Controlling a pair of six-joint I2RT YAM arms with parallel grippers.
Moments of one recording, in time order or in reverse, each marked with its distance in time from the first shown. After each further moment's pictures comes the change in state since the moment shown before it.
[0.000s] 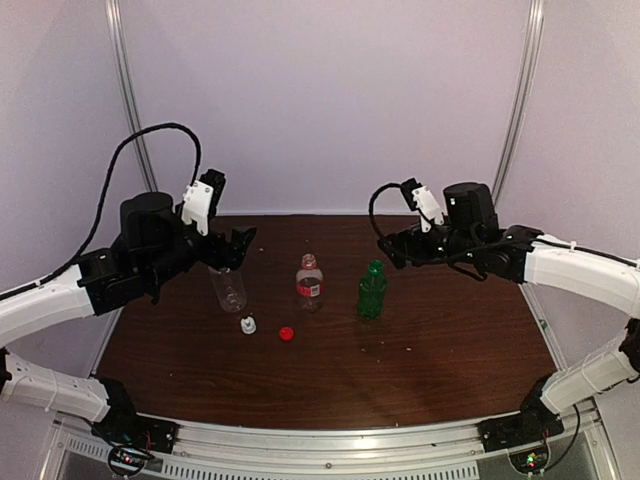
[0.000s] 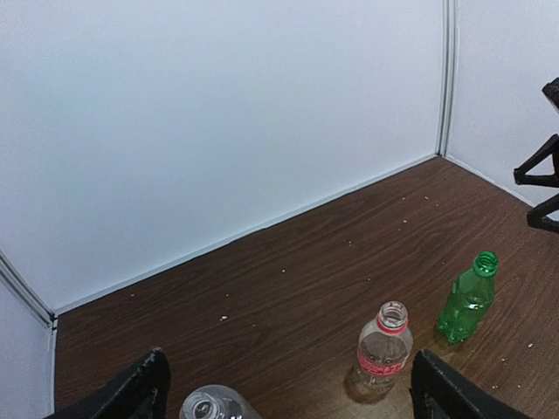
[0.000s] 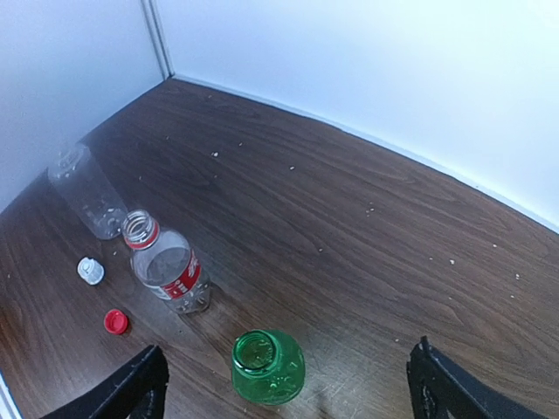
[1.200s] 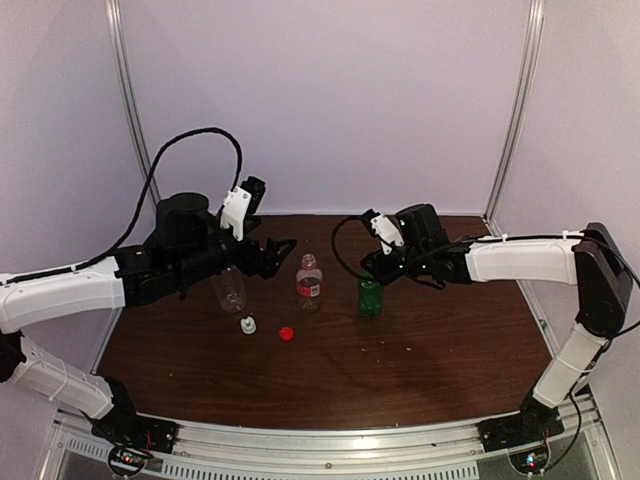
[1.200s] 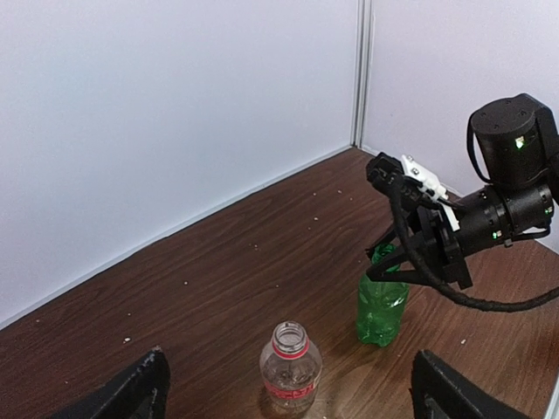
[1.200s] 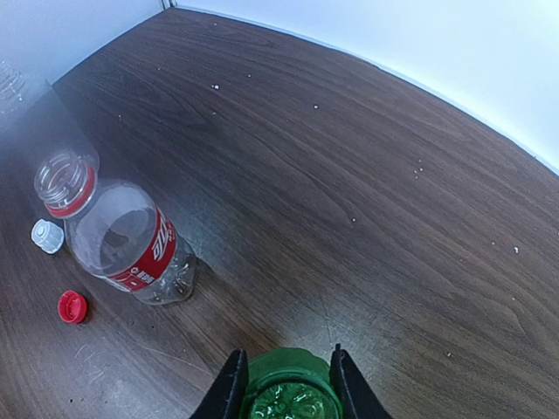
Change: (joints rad) left arm -0.024 0.175 0.038 0.121 0.222 -0.051; right arm 0.013 0.320 0.060 0.115 -0.042 -0.034
